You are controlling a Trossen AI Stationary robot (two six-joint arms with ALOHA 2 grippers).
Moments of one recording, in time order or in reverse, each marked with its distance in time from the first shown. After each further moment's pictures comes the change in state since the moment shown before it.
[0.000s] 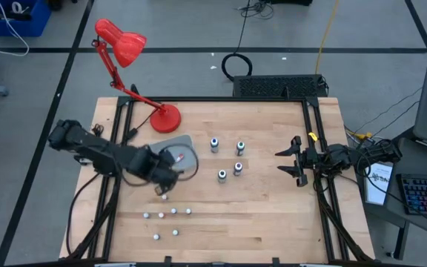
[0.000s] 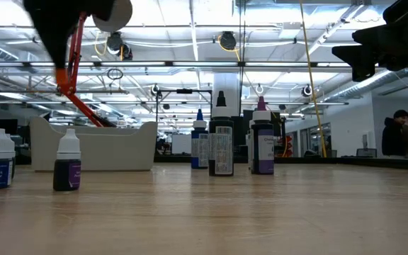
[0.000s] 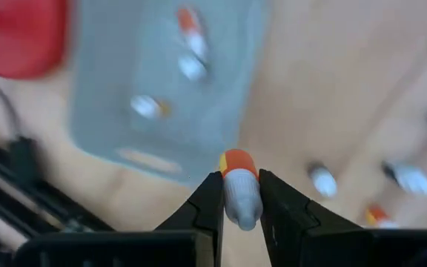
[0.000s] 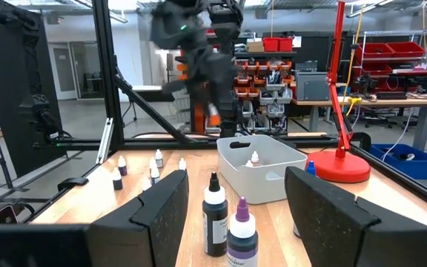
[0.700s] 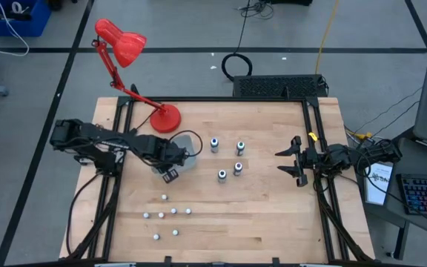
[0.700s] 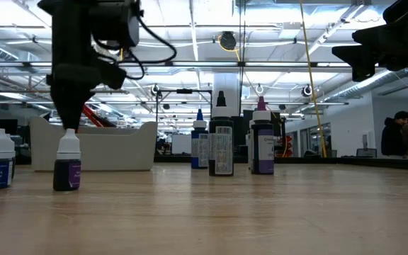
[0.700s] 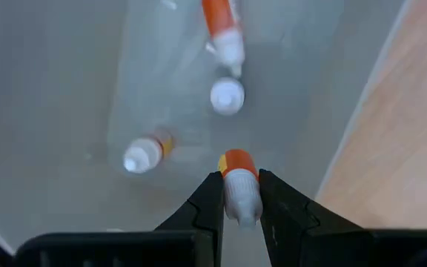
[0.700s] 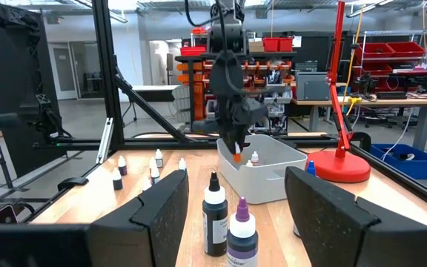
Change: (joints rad) left arm 0.275 0.001 -0.361 0.400 0.146 0.227; right arm 0.000 0.000 0.000 0.000 0.000 0.000
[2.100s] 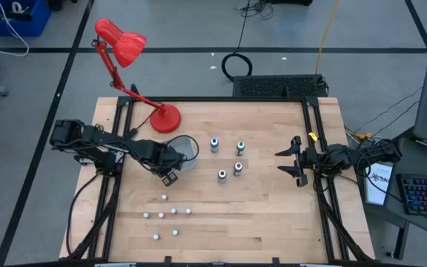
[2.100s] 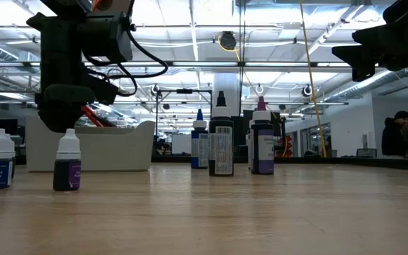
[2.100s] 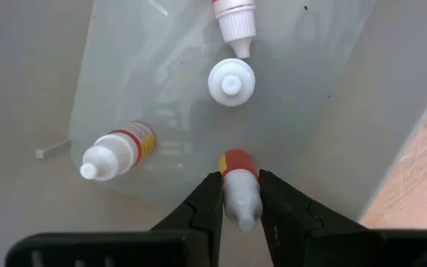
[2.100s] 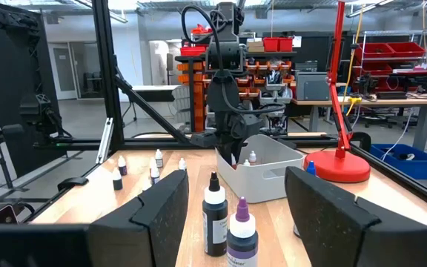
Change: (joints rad) left arm -0.017 0.000 -0.126 0.144 0.025 -0.079; right arm 0.000 0.000 0.000 0.000 0.000 0.000
